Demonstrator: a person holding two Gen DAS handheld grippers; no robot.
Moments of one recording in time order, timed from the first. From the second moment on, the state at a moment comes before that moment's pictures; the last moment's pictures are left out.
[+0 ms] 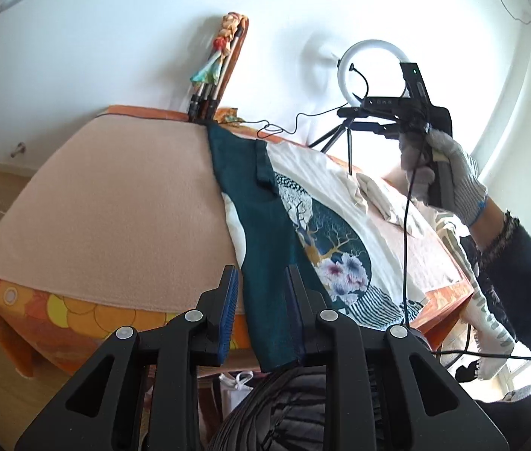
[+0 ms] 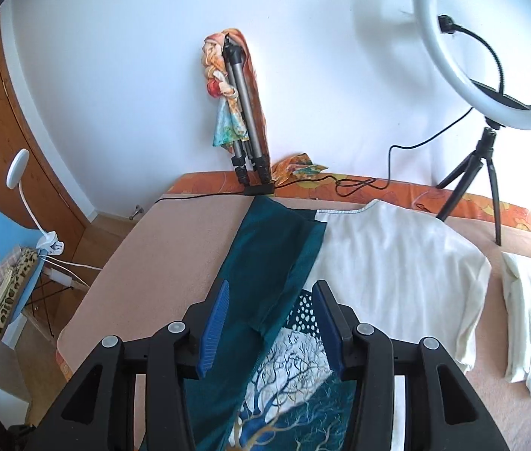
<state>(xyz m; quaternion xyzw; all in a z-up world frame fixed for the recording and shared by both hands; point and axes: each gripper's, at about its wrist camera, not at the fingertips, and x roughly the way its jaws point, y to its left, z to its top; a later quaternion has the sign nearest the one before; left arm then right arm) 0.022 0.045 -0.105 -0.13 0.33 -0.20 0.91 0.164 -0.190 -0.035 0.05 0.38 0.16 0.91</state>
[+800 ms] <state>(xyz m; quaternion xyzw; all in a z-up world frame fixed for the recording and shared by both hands) 0.009 -0.203 -0.086 0.05 0.33 -0.42 0.84 0.022 -0.425 -0.031 0.13 0.36 0.06 0.92</state>
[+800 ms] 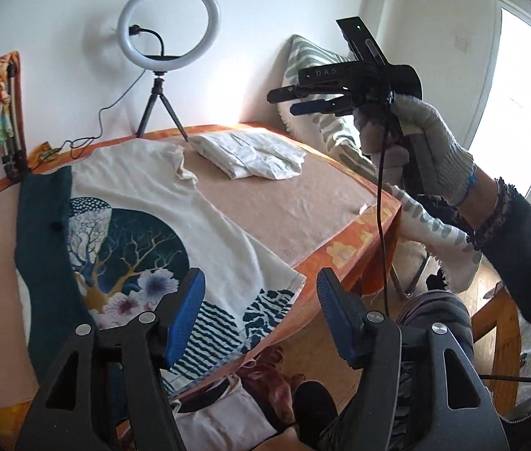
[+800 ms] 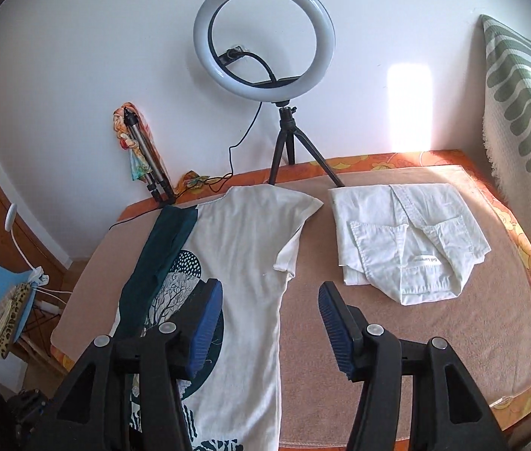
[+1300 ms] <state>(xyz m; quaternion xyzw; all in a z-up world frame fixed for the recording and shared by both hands) 0.029 -0.328 -0.177 0.15 0.37 -0.44 0.80 0.109 -0.470 -0.081 0.18 0.39 0.10 0.90</state>
